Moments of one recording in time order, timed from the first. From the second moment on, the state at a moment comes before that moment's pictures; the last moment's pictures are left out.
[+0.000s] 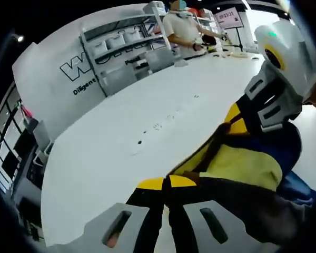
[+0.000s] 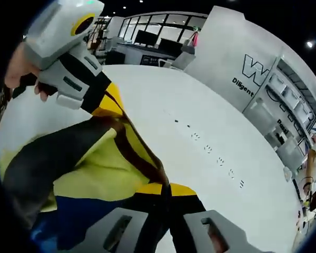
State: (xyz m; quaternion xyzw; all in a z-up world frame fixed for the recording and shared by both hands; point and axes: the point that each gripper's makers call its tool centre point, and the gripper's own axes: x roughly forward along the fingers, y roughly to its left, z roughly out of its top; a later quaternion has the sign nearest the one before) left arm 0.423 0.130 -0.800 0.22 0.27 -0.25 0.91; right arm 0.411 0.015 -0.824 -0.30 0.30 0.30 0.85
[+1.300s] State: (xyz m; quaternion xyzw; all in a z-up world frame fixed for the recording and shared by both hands) left arm 0.373 0.123 -0.807 -0.28 0.38 -0.28 0.84; right arm 0.427 0.014 -0.830 -0.27 0.31 0.29 0.86
